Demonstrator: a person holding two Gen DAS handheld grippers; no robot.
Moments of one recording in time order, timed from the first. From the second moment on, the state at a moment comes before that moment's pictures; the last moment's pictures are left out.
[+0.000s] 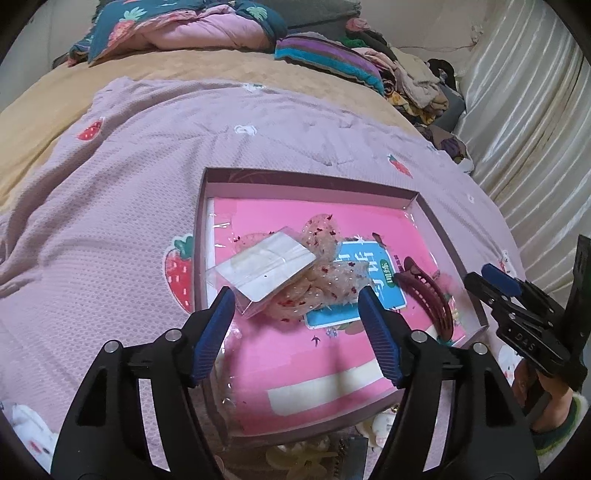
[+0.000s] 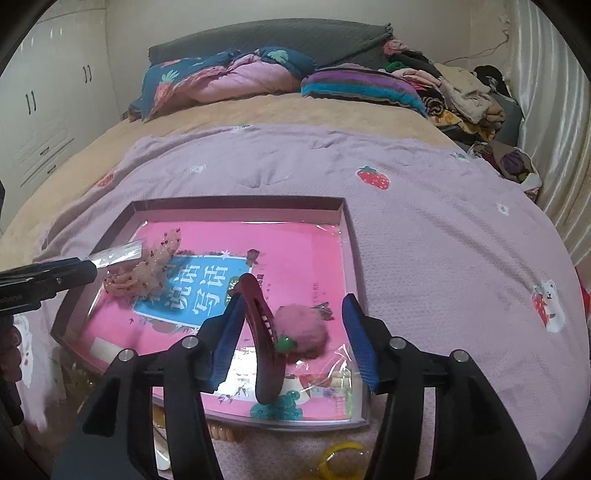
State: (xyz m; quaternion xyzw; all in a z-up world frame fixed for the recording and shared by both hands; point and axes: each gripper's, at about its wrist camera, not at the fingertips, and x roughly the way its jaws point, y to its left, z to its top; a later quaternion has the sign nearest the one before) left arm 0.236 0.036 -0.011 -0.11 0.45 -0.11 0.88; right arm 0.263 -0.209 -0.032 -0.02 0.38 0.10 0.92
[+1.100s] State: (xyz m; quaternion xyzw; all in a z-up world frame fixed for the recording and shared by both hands) left arm 0.182 0.091 0.058 -0.14 0.36 -0.06 0.92; right arm 0.192 -0.259 0.031 0.02 0.31 0.06 0.95
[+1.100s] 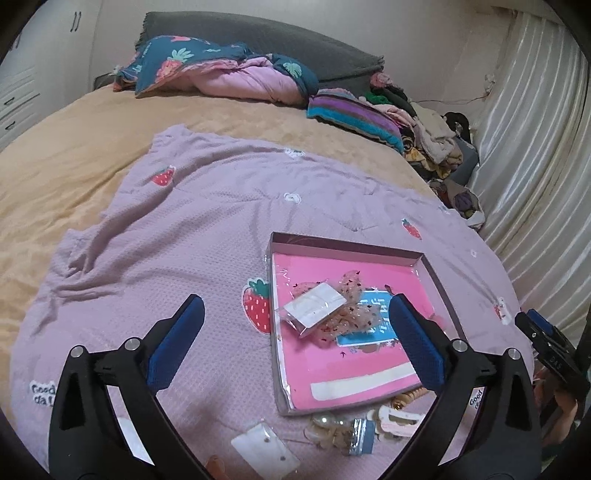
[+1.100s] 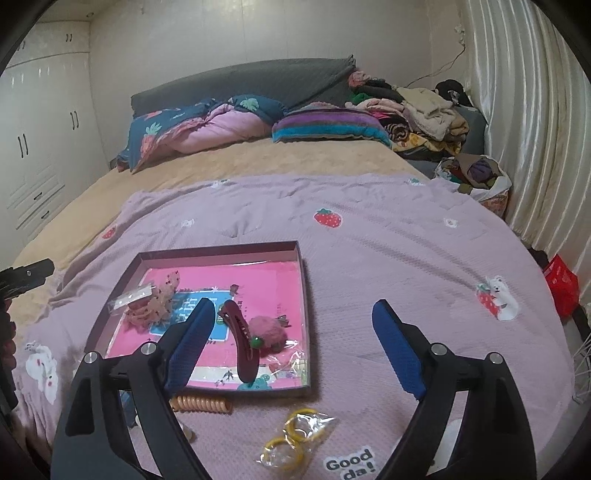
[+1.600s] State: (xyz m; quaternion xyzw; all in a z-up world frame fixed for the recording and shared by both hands) left arm 0.136 0.073 0.090 -0.15 0.33 -0.07 0.93; right arm 0.159 -0.278 0.057 0.02 0.29 0.07 0.96
